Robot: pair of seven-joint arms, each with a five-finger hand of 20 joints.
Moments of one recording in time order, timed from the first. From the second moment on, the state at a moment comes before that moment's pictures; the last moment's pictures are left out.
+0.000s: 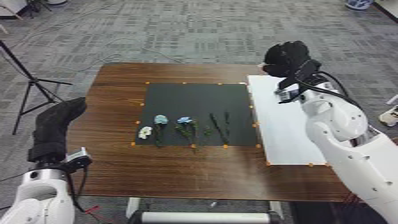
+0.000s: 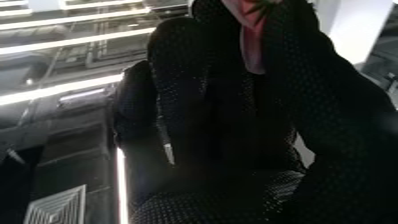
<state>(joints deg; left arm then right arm) 123.5 -52.6 -96.5 -116.3 54.6 26.8 17.4 -72.5 -49.4 65.3 -99.1 -136.8 11.5 3.0</state>
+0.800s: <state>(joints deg) 123.4 -51.8 -96.8 -116.5 55.1 26.5 16.4 -72.1 -66.9 52.3 -96.6 -143.4 -0.3 9.1</state>
